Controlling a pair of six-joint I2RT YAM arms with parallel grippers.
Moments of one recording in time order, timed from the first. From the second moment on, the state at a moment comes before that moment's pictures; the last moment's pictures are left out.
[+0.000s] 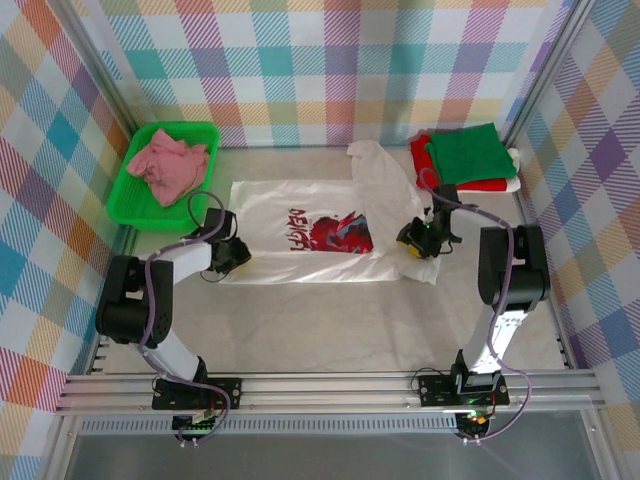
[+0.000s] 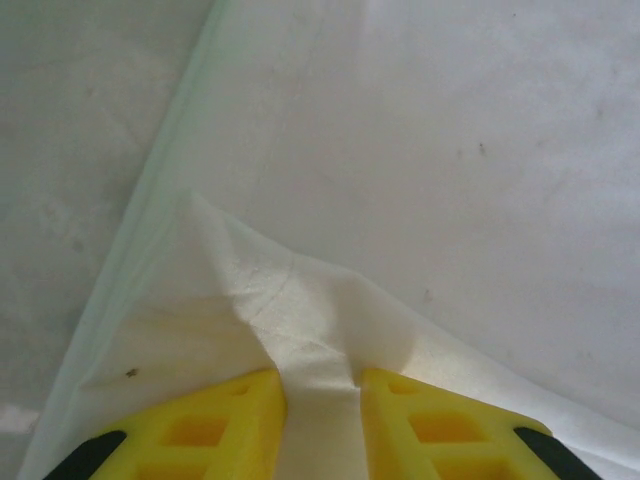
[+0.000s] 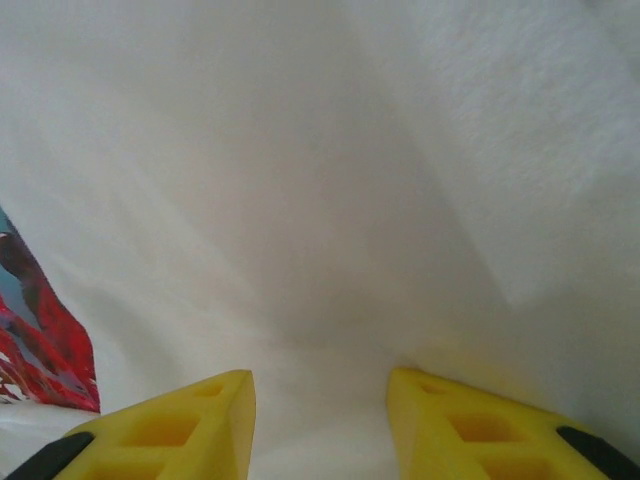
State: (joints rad) left arm -0.14 1.63 0.81 -0.28 0.04 -0.66; right arm 0.08 1.83 1.09 -0.53 -0.41 0.60
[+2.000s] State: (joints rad) left arm -0.21 1.59 1.11 -0.56 0.04 -0.64; right arm 0.12 1.74 1.31 -0.60 -0.37 0.59
